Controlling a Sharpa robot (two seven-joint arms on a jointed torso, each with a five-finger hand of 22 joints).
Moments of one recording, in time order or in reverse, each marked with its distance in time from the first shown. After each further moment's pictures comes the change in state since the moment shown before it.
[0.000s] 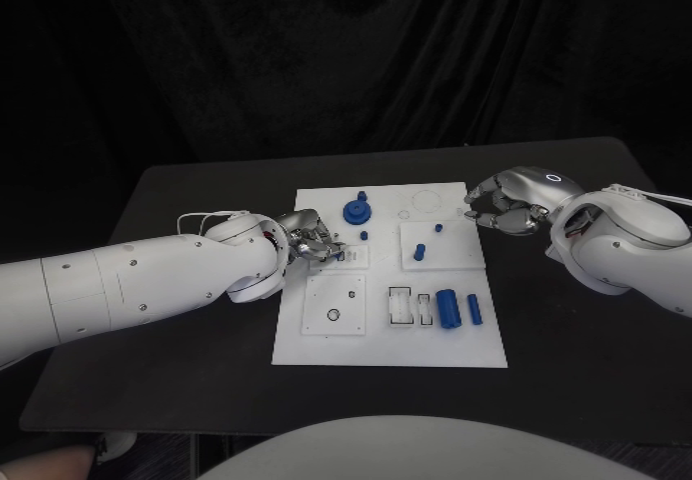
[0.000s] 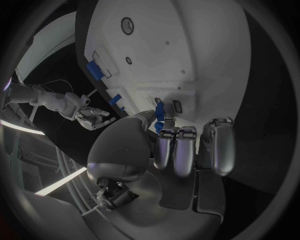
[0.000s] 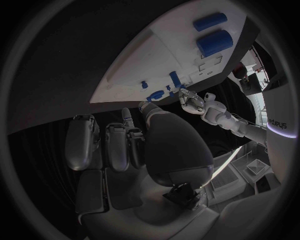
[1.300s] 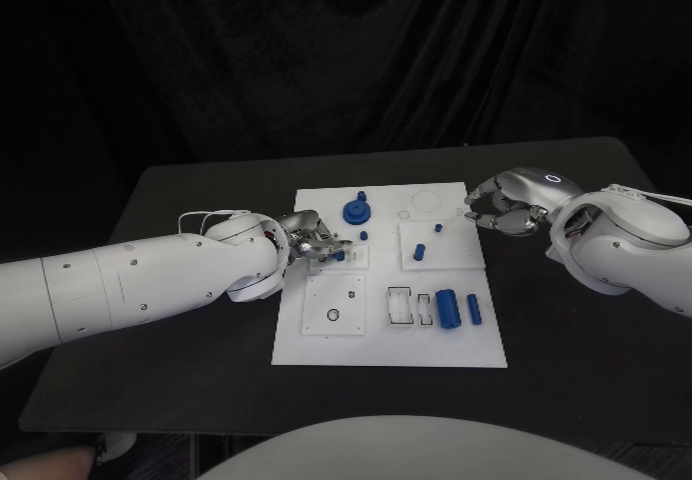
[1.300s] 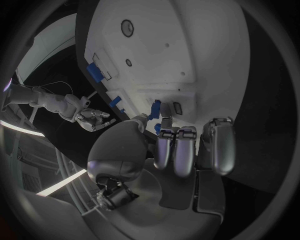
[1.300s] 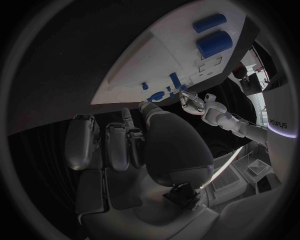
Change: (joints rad) left arm 0.001 0.001 0.001 -0.003 -0.006 0.021 -0.004; left_hand -0.178 0.017 -0.175 0.061 -0.162 0.024 0.008 -0.026 0.010 0.000 0.000 0.000 0.000 0.000 0.000 0.000 0.000 0.000 0.000 0.000 -0.012 0.000; right arm 0.000 0.000 0.000 0.000 0.000 0.012 -0.007; right_hand 0.000 0.000 0.000 0.000 0.008 0.000 0.000 -0.004 -0.001 0.000 0.000 0.000 0.000 0.000 0.000 -0.004 0.000 0.000 0.000 0.000 -0.005 0.000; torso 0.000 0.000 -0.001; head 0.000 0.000
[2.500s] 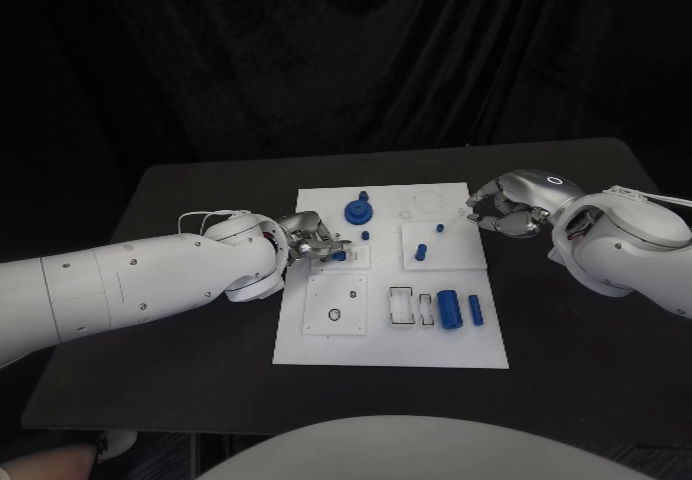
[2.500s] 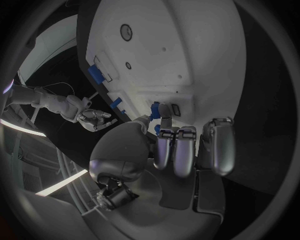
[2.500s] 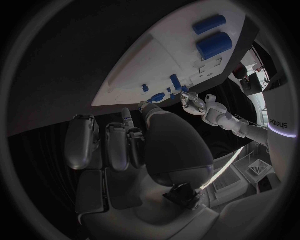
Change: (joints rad) left arm -0.001 -0.008 -0.003 -0.003 0.001 0.013 0.031; left_hand 0.028 0.054 -0.040 -0.003 0.047 0.014 -0.015 0.063 0.113 0.000 -0.007 0.000 0.000 0.004 -0.004 0.000 0.000 0.000 0.007 -0.007 -0.004 0.000; right arm -0.002 0.001 0.000 -0.001 0.000 0.011 -0.008; right_hand 0.000 0.000 0.006 -0.006 0.004 0.000 0.000 0.000 -0.001 0.000 0.000 0.000 0.001 0.000 0.000 0.000 0.000 0.000 0.000 0.000 -0.004 0.000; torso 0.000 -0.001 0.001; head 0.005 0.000
